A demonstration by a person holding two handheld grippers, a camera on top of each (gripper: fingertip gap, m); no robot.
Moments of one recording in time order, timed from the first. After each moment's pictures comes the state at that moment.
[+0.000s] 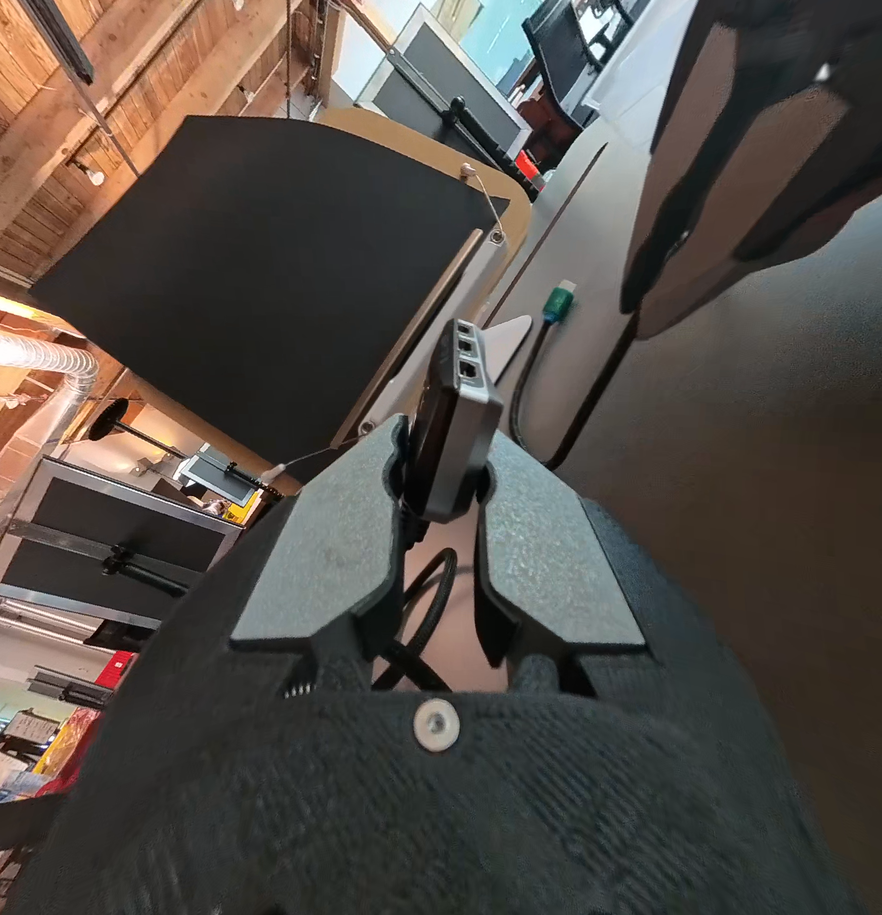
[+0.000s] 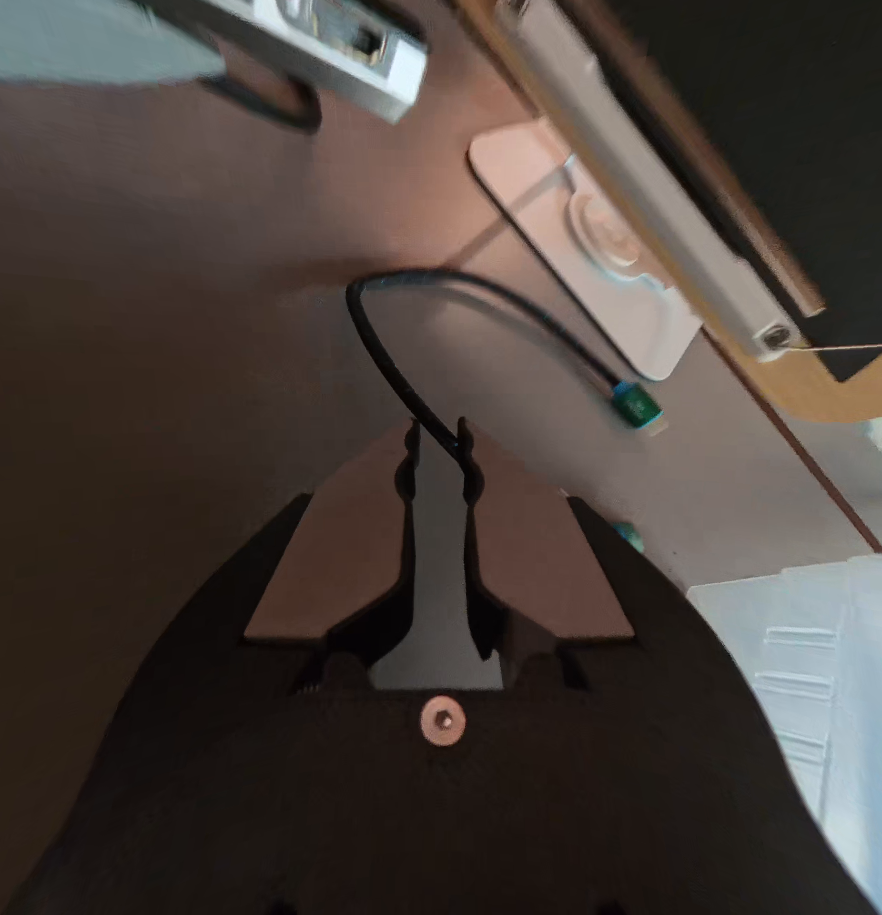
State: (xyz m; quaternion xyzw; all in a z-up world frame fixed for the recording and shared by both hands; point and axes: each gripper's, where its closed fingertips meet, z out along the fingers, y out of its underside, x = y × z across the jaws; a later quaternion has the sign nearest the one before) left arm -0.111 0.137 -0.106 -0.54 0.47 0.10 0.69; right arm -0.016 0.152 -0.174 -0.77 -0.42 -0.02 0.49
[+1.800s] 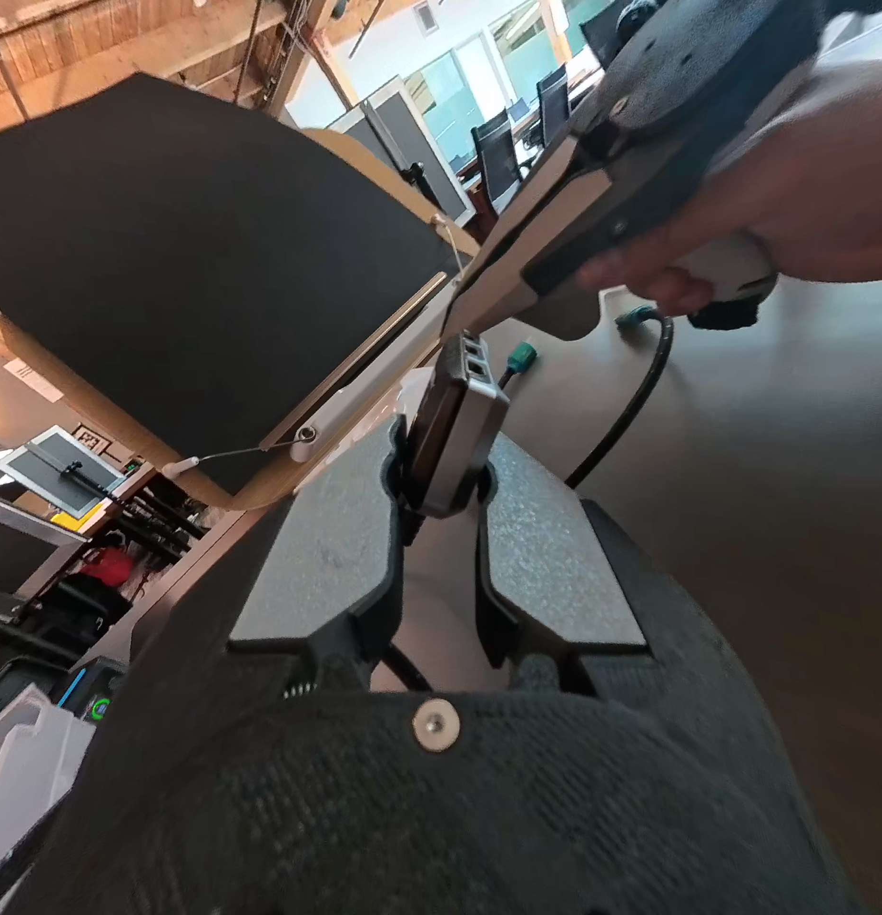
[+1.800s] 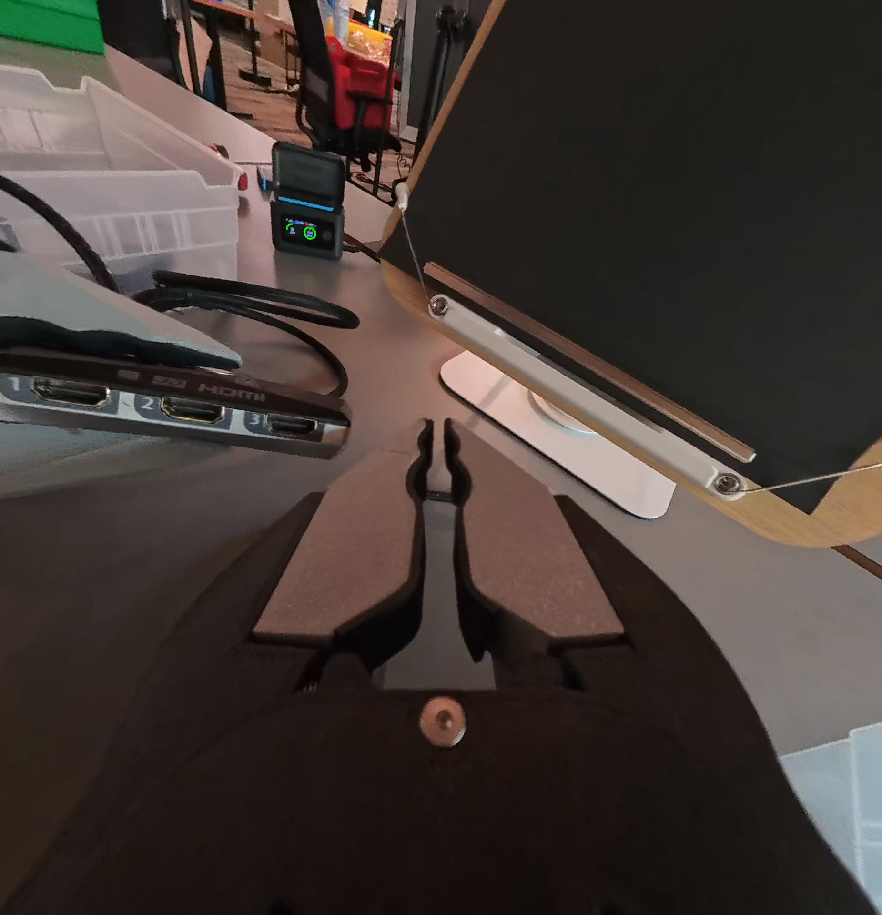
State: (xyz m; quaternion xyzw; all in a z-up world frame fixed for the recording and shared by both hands) left arm -0.108 0.134 -0.108 -0.57 0.44 -0.06 0.69; right arm -0.060 0.186 -0.102 -0.71 -0.33 0.10 0.61
